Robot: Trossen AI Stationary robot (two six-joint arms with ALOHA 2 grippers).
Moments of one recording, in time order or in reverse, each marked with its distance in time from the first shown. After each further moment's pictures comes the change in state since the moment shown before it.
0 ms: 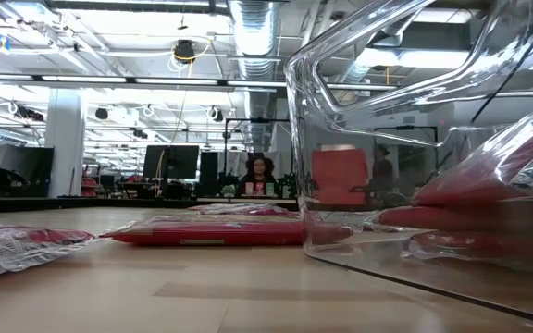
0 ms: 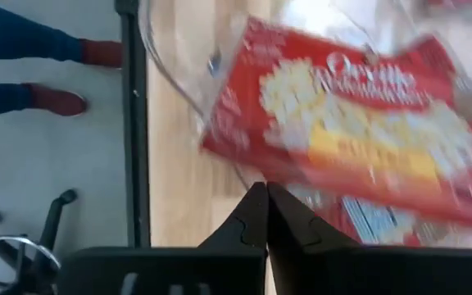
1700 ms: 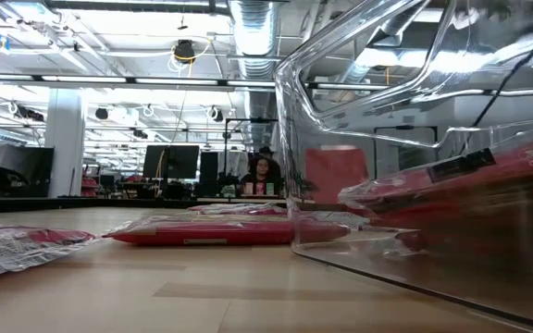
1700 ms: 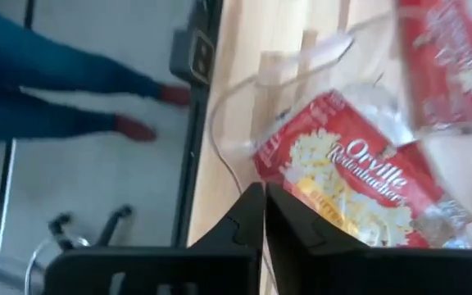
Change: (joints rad) left arm -0.166 0.041 -0.006 -0.612 0.078 -0.229; right arm -0.170 -0.133 0.041 0.080 -0.156 -0.224
